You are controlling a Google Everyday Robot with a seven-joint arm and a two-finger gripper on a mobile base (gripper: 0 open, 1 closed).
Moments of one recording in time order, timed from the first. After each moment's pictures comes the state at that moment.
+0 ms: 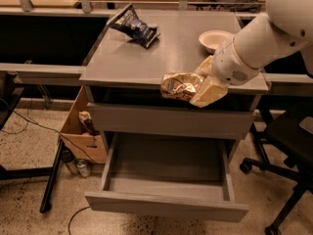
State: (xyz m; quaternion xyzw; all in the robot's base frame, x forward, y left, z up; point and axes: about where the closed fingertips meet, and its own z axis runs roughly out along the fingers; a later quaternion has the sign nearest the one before) arm 0.540 -0.111 0.902 -0.65 0.70 0.07 0.29
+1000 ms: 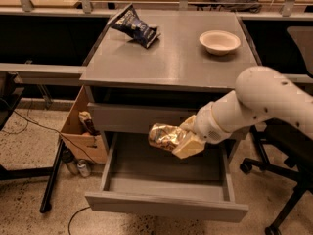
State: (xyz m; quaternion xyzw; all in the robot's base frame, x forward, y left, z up) arm 0.501 -0.078 0.752 -0.60 0.74 0.18 0.26
